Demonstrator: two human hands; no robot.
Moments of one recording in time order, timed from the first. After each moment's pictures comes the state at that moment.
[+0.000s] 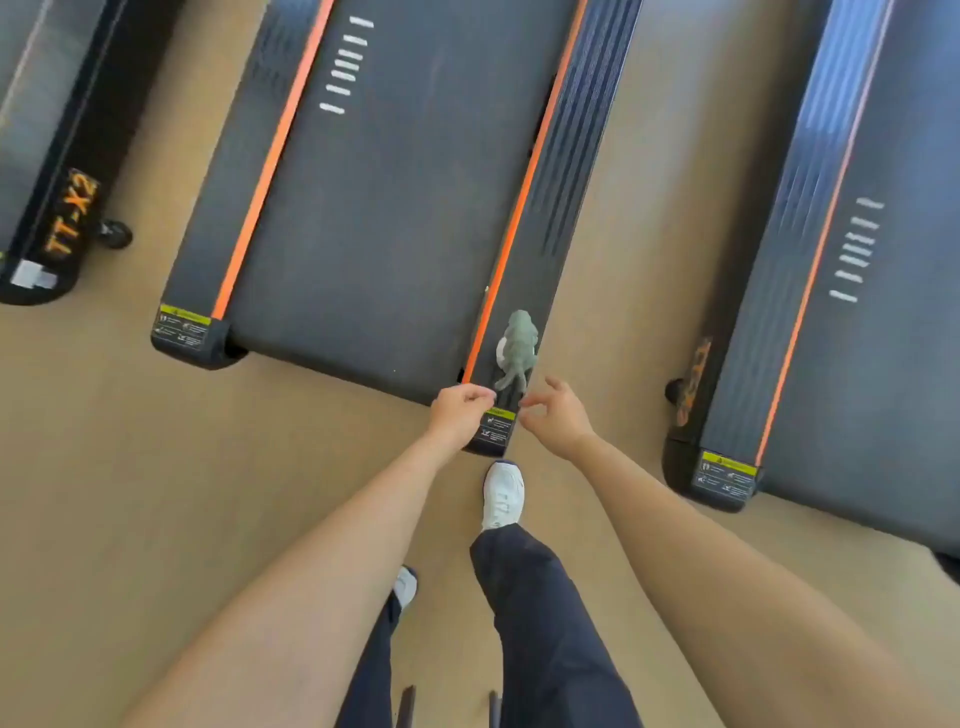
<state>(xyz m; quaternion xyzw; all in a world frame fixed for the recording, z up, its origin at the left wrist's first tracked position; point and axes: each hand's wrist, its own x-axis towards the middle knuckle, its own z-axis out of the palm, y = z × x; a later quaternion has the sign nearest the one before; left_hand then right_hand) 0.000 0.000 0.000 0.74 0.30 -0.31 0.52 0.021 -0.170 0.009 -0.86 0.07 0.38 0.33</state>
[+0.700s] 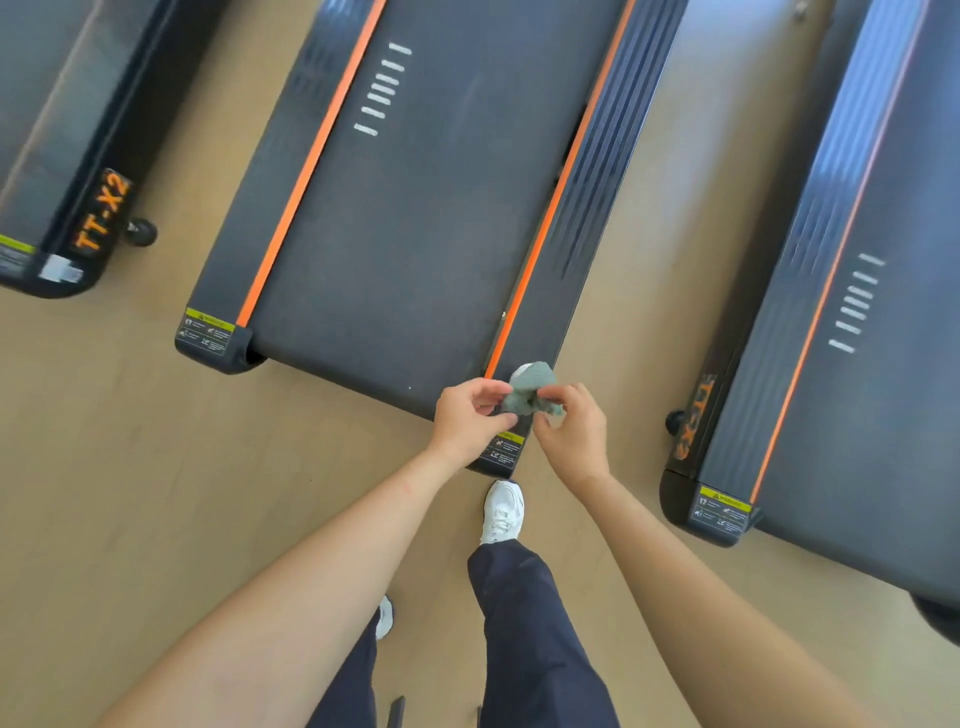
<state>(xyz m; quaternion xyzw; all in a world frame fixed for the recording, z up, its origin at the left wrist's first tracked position) 0.026 0.021 0.049 0.74 0.25 -0.22 0.59 0.038 -0.139 0.057 -0.90 0.07 0.18 0.39</state>
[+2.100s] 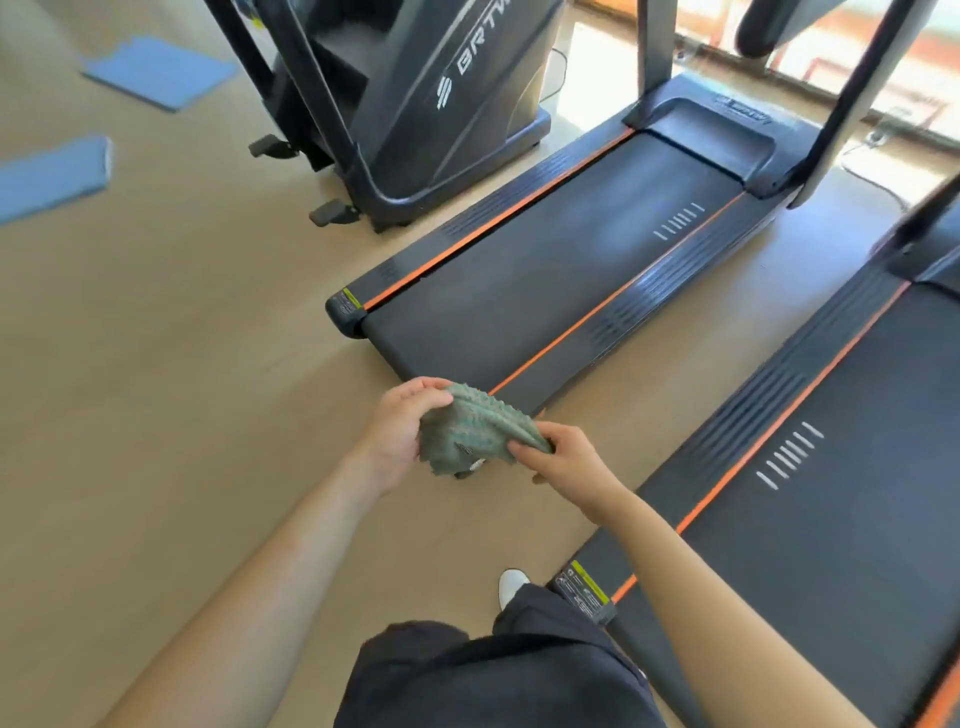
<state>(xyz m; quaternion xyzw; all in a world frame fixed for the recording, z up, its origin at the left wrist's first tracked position) 0.027 0.930 0.415 0.55 0.41 0.08 0.72 0.149 0.751 0.358 -0.72 -0.23 0.43 0.49</state>
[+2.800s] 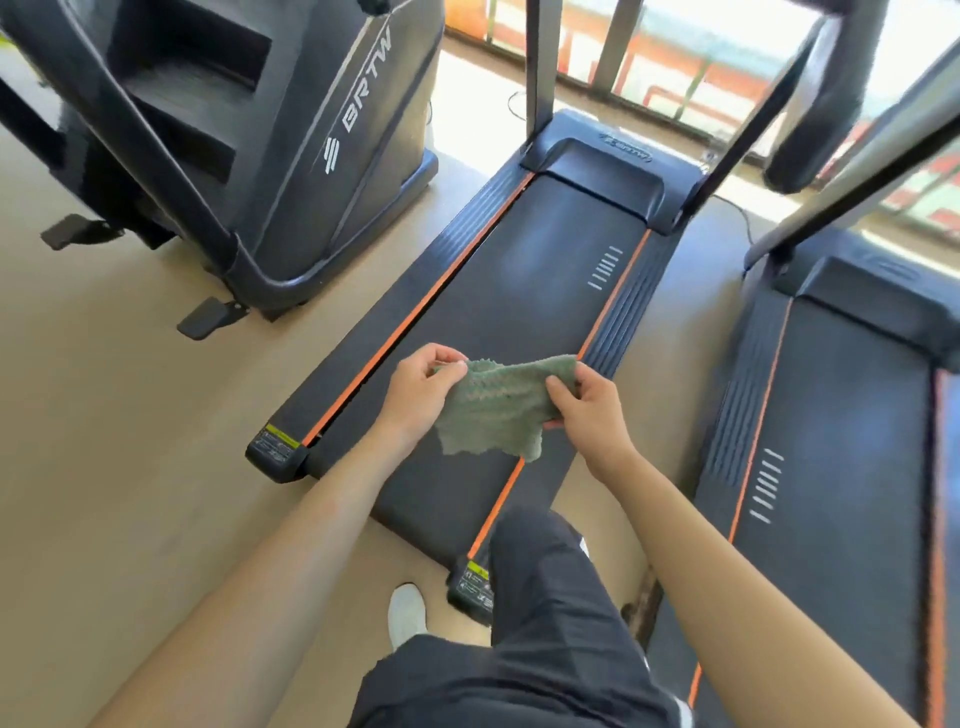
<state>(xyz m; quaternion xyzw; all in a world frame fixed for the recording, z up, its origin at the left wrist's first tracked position) 0.301 1.338 0.394 0.74 0.24 0.02 0.62 0.360 1.129 0.402 -0.78 -0.02 0.18 0.59</state>
